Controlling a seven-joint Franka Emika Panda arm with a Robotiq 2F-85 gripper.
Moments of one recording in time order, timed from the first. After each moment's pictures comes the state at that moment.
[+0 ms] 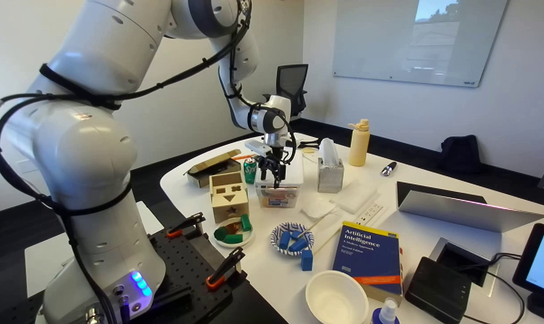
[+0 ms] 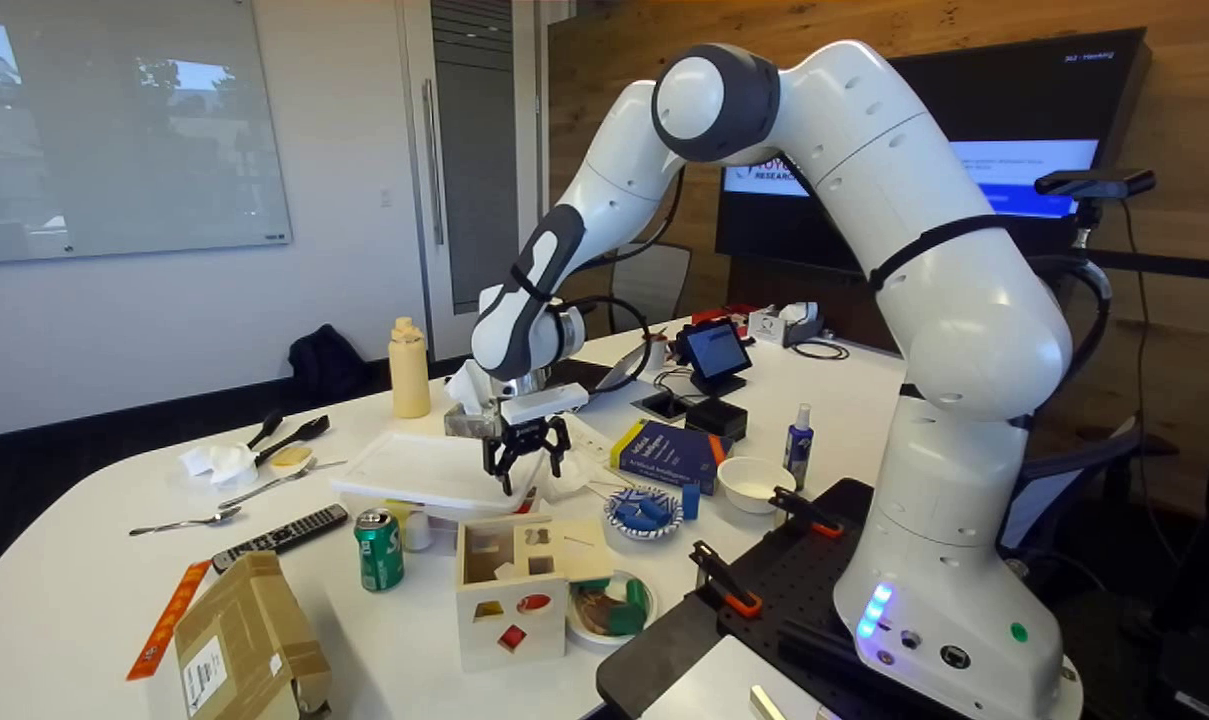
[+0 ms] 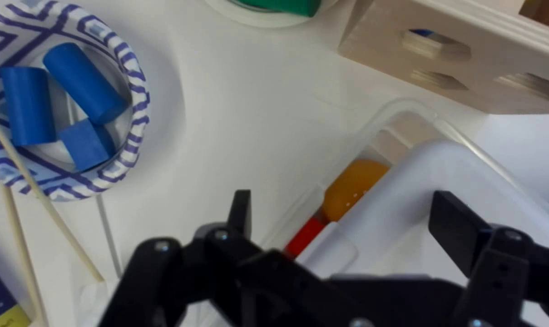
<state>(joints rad) 0.19 0.70 0.01 -1.94 0.03 2.45 0.33</state>
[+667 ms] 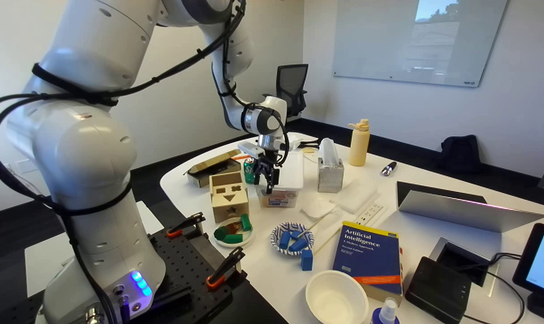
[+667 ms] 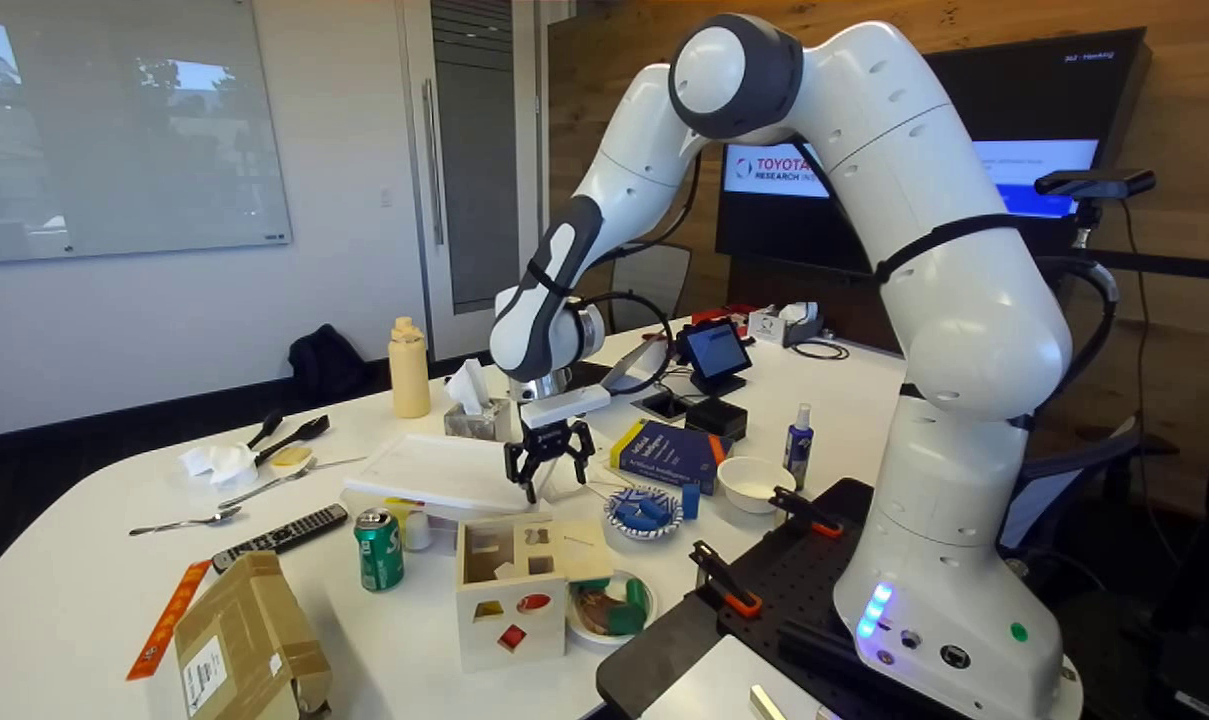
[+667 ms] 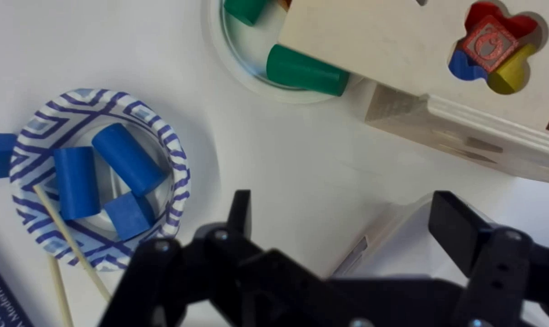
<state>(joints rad) 0.19 0.61 0.00 -2.09 0.03 2.44 0.35</state>
